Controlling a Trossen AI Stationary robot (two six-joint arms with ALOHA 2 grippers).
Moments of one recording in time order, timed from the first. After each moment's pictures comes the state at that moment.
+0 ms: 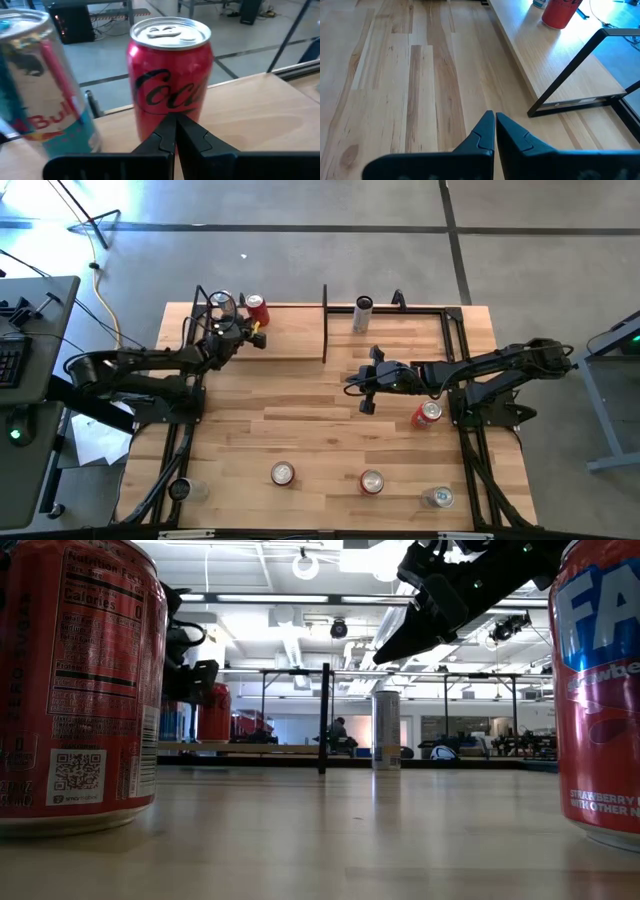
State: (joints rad) left arm 0.57 1.15 0.31 0.43 -0.61 -0.27; right arm 0.04 1.35 0.74 0.05 0.29 -0.03
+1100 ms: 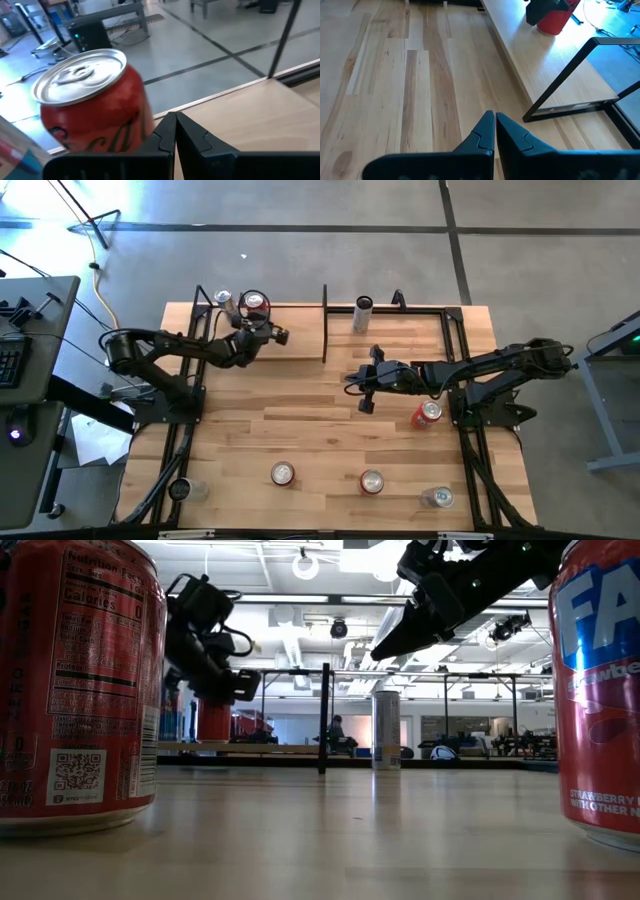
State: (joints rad) left arm 0.45 1.50 0.55 0.48 -0.83 -0.21; right arm 0.04 1.35 0.74 0.08 0.31 -0.04
